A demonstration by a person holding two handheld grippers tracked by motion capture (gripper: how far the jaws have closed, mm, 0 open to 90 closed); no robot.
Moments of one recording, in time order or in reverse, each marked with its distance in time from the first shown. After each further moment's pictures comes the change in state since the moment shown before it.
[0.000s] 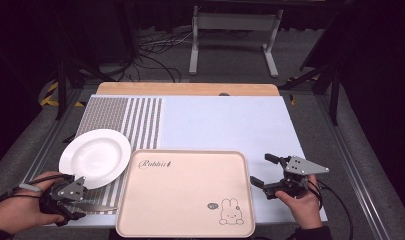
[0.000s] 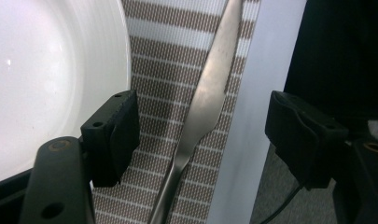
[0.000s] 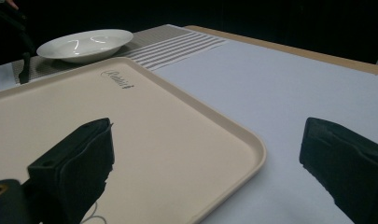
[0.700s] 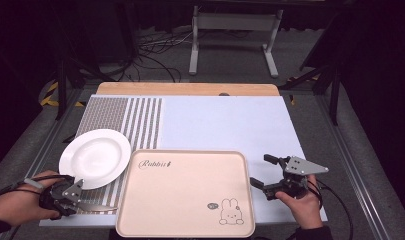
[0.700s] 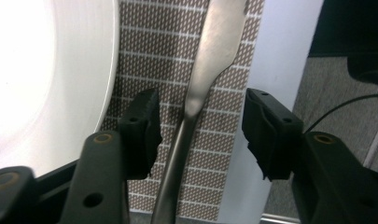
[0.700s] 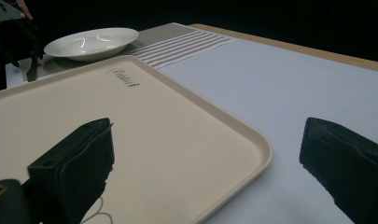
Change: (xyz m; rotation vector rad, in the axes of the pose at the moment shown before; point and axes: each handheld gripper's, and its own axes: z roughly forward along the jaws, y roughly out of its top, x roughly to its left) left arm 0.015 -0.010 0.013 0.199 -0.039 0.098; right arm 0.000 -0.001 0.001 0.007 0.023 -0.002
